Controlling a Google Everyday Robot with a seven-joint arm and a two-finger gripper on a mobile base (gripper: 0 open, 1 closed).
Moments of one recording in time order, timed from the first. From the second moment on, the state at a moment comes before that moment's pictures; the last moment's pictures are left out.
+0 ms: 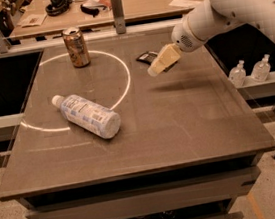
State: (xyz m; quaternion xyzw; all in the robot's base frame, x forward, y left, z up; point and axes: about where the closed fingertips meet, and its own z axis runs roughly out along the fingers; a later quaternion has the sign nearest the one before) arm 0.704 -0.112 0.877 -0.45 0.80 0.11 0.38
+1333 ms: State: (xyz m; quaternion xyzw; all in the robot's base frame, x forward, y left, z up) arm 0.748 -0.130 0.828 -0.42 0.81 0.15 0.37
